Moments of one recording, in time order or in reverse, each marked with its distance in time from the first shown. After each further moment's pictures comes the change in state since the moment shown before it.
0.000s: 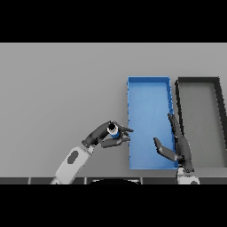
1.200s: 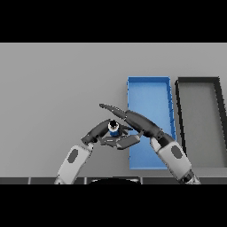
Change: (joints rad) left arm 0.006 -0.068 0.087 0.025 -0.063 -0.123 0.023; right arm -0.763 -0.079 0.265 0.046 -0.231 0.287 0.613
